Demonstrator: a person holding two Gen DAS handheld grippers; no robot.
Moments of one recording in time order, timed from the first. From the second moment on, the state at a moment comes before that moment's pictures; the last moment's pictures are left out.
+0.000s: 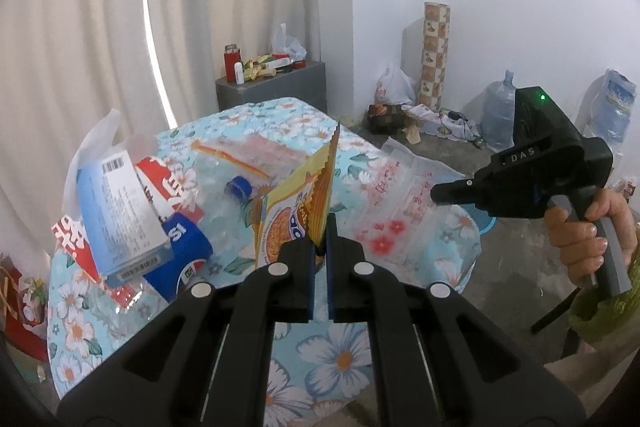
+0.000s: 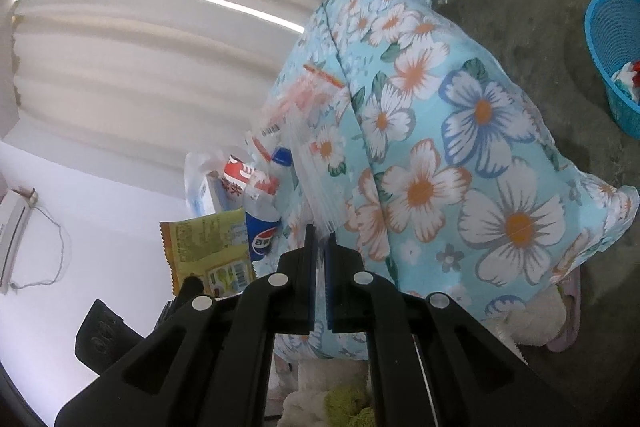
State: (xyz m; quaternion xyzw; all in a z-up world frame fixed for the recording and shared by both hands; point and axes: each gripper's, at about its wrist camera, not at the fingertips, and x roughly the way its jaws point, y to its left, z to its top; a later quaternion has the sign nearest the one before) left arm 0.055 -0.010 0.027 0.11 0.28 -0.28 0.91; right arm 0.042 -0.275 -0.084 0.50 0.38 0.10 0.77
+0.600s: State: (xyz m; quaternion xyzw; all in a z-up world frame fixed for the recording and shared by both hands) left arm 0.053 -0.029 0.033 0.13 0.27 -0.29 0.91; right arm 0.027 -0.295 -0.079 0.52 0.36 0.09 0.77
